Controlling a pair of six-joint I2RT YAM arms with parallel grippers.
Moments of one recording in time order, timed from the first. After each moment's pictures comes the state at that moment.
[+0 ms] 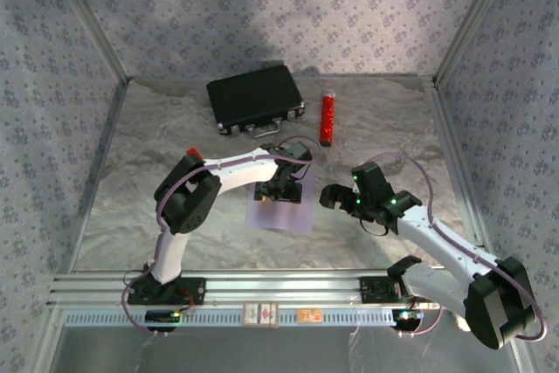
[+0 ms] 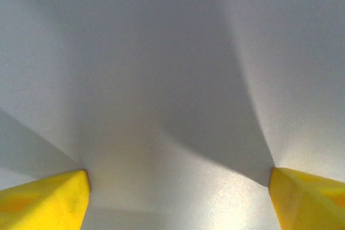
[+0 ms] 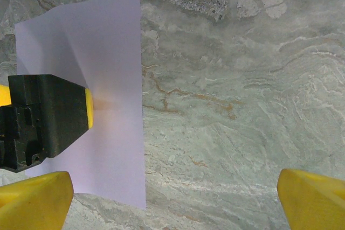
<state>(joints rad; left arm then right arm) -0.89 2.05 1.46 -0.89 -0.05 -0.77 0.50 1.01 0.56 -0.50 -0.14 0.72</state>
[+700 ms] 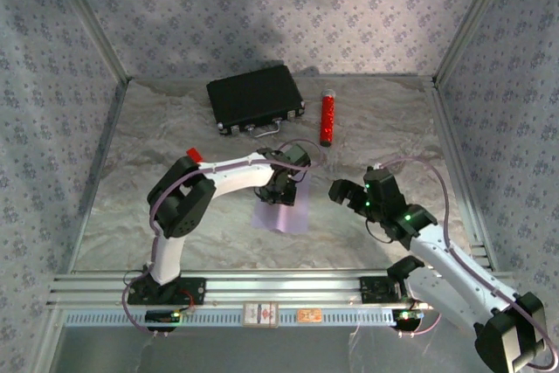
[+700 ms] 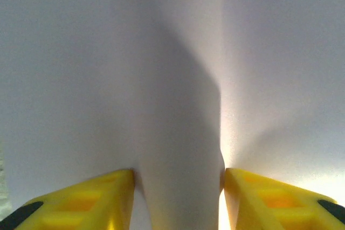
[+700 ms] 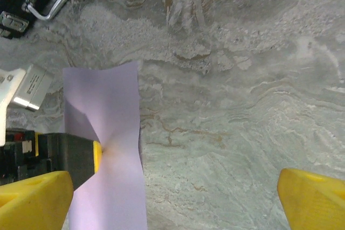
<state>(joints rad) -0.91 1.98 1.37 -0.79 -0.05 -0.69 0.50 0.79 0.50 -0.47 0.01 0.82</state>
